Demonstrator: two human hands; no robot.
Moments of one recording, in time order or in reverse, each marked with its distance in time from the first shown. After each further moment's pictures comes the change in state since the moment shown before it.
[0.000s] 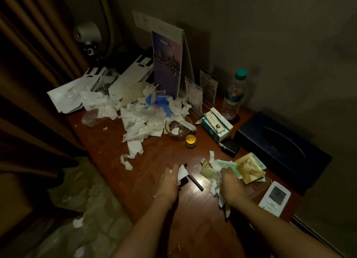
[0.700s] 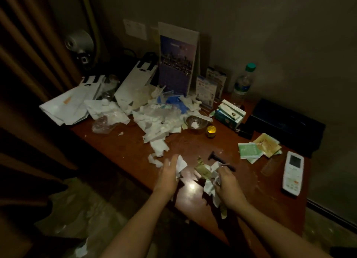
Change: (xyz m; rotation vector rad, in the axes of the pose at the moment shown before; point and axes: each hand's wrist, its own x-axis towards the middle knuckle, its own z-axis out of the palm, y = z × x) left_hand -0.016 -0.128 -0.084 -0.096 0.107 0.348; right_hand -0.080 -0.155 0.059 0.275 0.208 0.056
